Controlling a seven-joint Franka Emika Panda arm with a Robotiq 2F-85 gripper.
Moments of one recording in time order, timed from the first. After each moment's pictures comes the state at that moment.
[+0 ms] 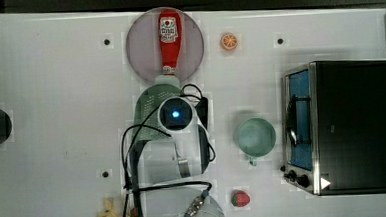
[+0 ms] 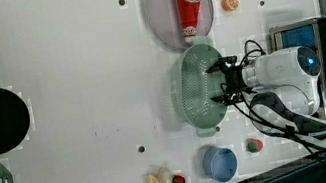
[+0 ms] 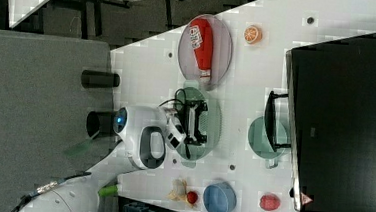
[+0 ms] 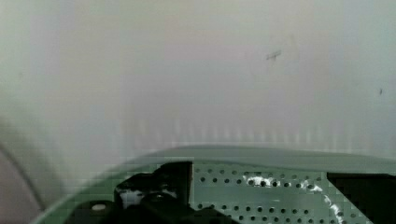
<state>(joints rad) 0.05 0.39 0.02 -2.36 -0.08 1.11 1.01</state>
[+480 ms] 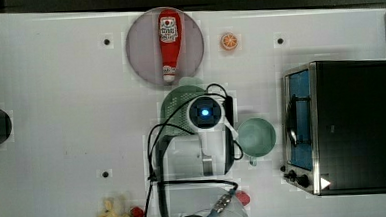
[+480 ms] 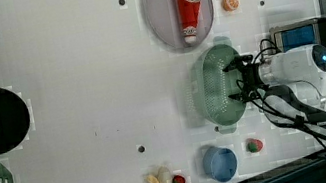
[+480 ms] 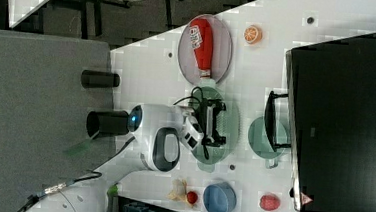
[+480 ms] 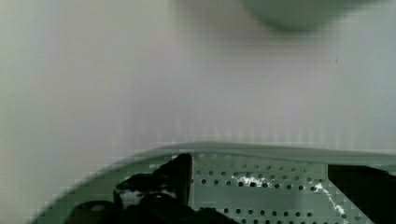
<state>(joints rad) 0.04 0.40 -0.10 -2.36 -0.09 1.11 0.86</state>
